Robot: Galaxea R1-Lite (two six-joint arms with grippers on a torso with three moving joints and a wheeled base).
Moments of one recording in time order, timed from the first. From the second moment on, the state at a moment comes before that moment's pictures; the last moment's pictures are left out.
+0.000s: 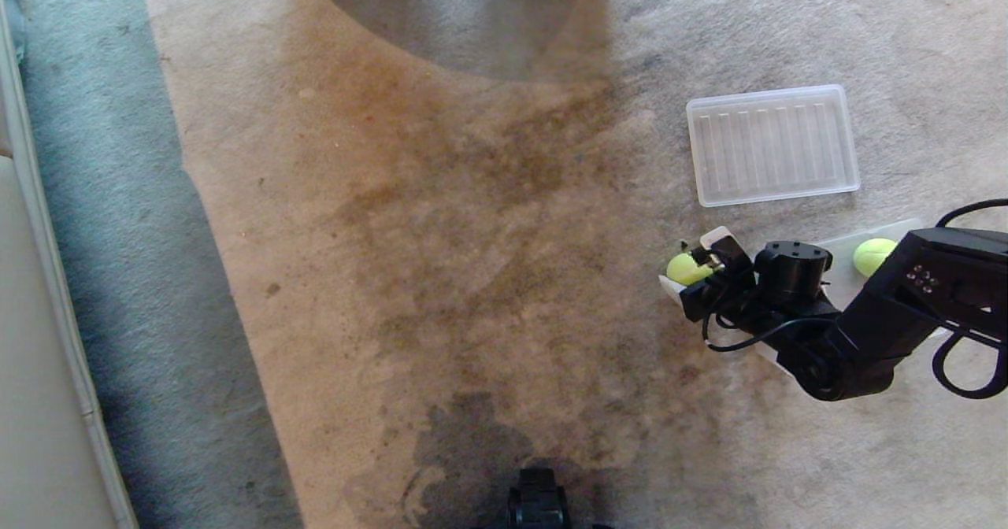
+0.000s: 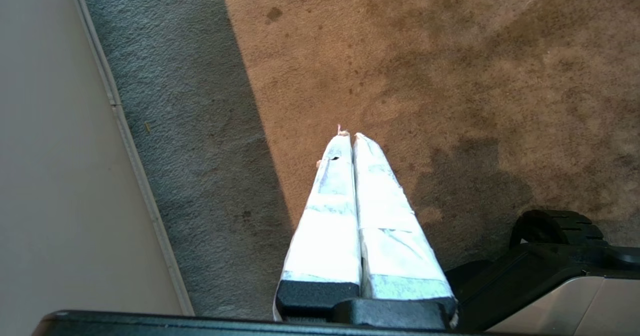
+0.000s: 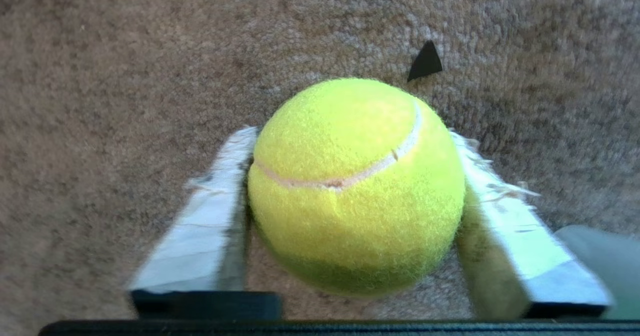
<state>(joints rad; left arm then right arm) 0.00 0.00 0.00 0.01 0.01 -0.01 0.12 2.29 -0.93 -1.20 0.12 -0.41</state>
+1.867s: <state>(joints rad) 0.00 0.00 0.00 0.01 0.01 -0.01 -0.07 0.44 -0.20 0.21 0.01 -0.04</state>
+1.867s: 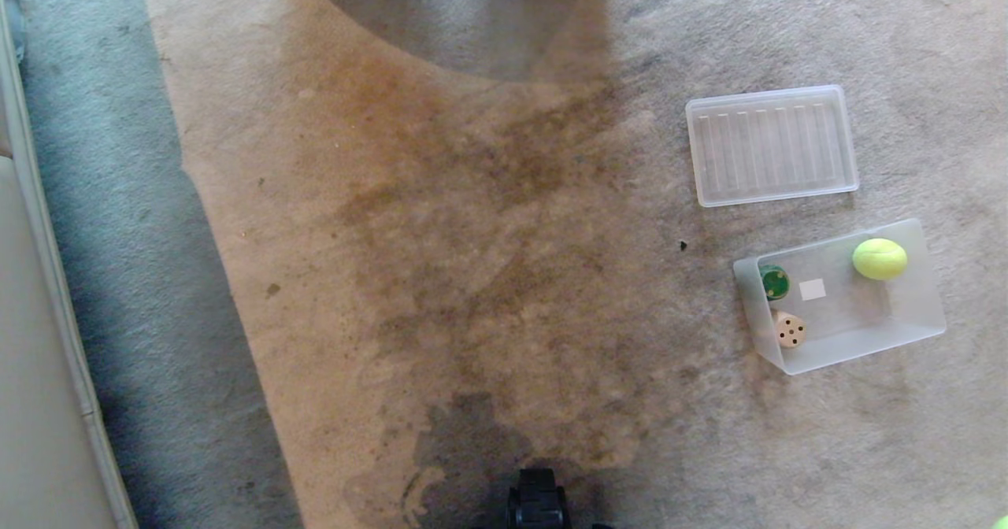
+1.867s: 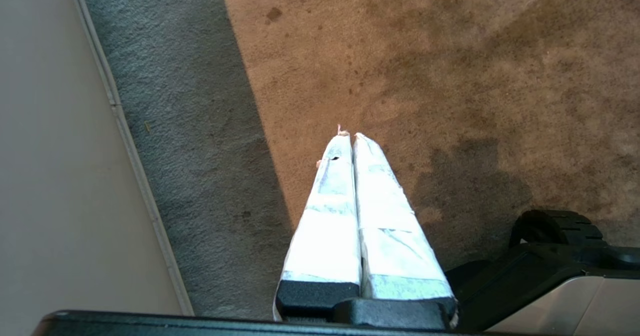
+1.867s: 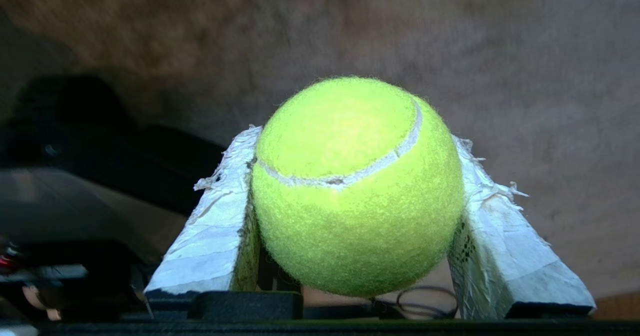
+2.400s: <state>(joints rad) 0.00 0.00 0.00 0.01 0.01 -0.01 0.02 0.19 -0.02 0.04 0.01 -0.08</state>
